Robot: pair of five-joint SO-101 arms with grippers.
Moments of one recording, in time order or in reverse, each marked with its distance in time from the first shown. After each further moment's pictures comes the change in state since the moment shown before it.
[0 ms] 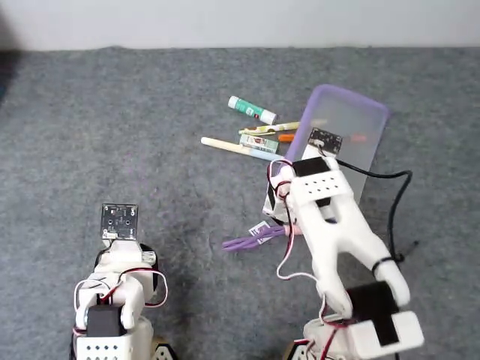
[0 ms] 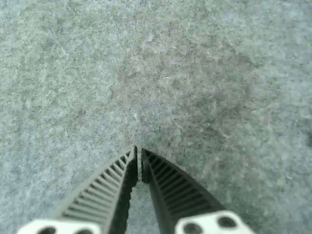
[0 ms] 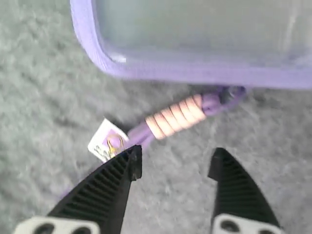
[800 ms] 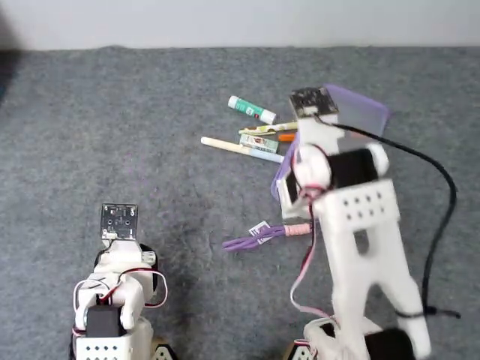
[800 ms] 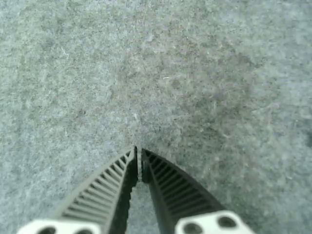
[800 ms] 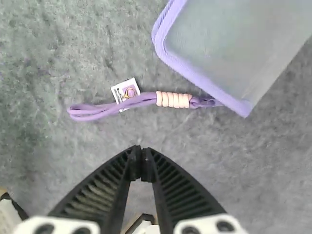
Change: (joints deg) left arm 0.0 0.0 0.0 0.0 0.0; right arm 0.1 -21.5 -19.0 30.2 32.3
